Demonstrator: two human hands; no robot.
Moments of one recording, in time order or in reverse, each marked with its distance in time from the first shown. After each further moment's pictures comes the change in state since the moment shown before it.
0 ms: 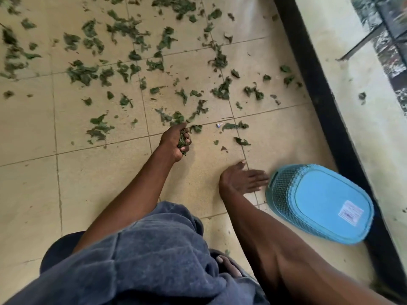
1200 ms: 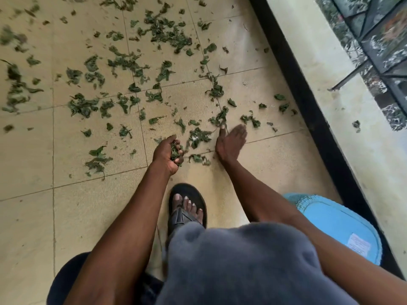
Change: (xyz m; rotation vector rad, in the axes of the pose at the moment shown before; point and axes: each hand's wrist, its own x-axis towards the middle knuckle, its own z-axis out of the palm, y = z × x) left_hand 0.023 0.047 0.014 -0.146 -0.039 0.044; right_hand 0.072 -0.158 0.013 0.022 -0.174 -0.608
